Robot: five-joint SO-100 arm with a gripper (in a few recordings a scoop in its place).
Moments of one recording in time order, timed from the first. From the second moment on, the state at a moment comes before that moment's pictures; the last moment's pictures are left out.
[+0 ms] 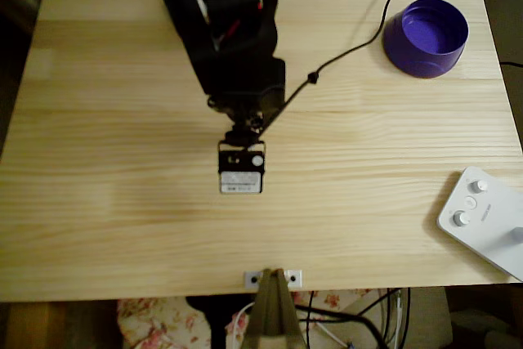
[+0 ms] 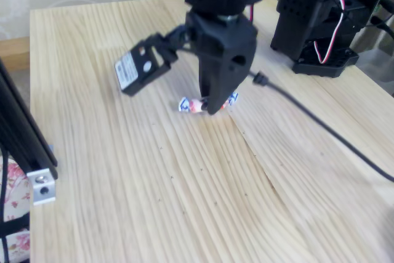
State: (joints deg) arm -17.8 109.5 124.5 59.6 29.0
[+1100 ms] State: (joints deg) arm -41.9 153.2 118.8 76.5 26.4
